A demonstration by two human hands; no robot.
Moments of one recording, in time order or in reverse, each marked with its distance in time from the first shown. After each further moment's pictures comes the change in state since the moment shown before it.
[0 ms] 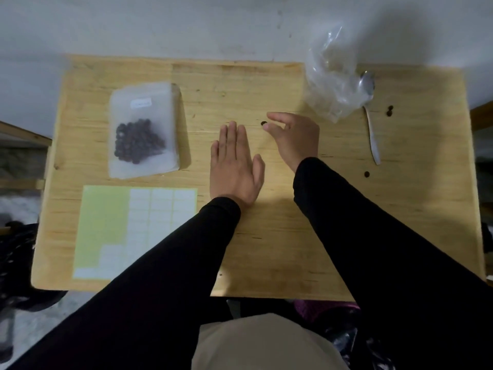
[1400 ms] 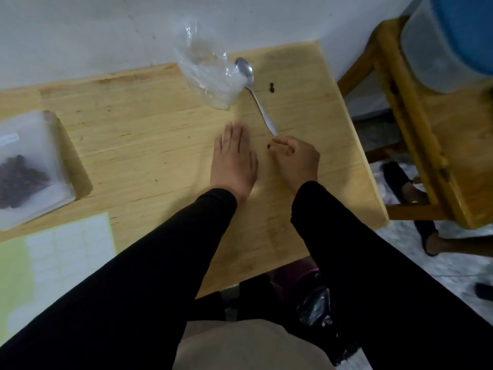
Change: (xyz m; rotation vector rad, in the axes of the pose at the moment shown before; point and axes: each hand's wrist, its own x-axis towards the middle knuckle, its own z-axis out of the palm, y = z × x) left_hand -0.004 0.132 0.037 -0.024 -0.206 0.416; right_hand -0.077 0.095 -0.122 -0.051 0.357 0.293
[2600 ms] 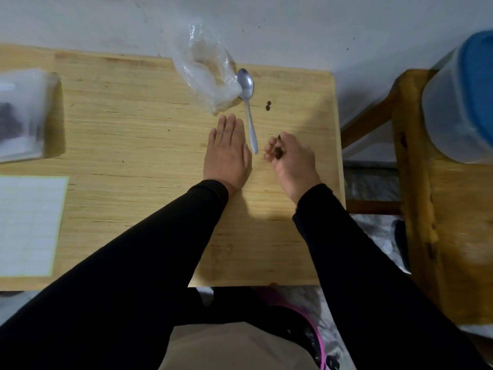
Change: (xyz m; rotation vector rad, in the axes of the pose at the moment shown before) left_hand 0.043 0.048 0.020 -0.046 0.214 -0.269; right_hand 0.065 -0.004 -0.046 0.968 -0.449 0.295
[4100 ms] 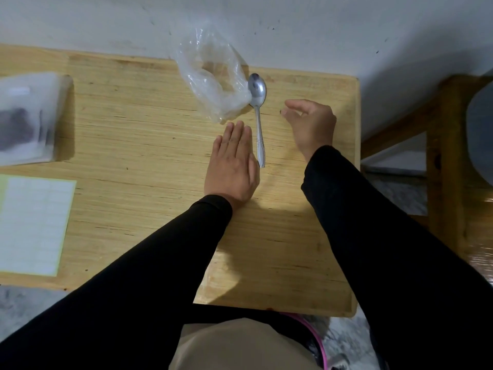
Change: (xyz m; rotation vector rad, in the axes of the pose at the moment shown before) left_hand 0.003 0.002 0.003 -0.003 0.083 -0.029; right_hand 0.093 -0.032 0.006 -0.900 0.044 -0.408
